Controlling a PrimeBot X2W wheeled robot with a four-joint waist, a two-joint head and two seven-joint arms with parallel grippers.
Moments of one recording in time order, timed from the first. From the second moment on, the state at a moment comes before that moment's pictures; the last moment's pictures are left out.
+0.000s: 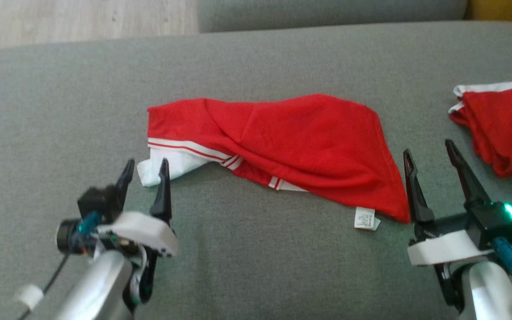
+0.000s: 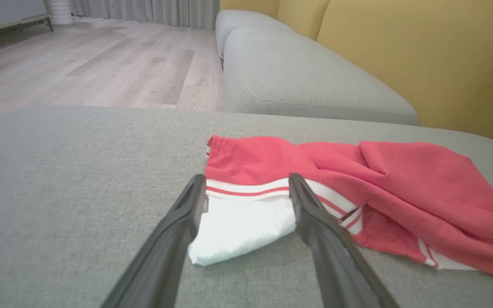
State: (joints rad) left arm -0.29 0.27 -0.52 0.31 -0.60 0.19 -0.10; right arm -0.04 -0.04 0.00 0.04 -0.14 0.13 -0.20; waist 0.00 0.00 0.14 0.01
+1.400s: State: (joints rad) left arm -0.59 0.29 -0.60 0.49 -0.54 0.12 -0.09; right arm -0.11 -0.05 -0.01 0.01 -0.14 0.13 -0.21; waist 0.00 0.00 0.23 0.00
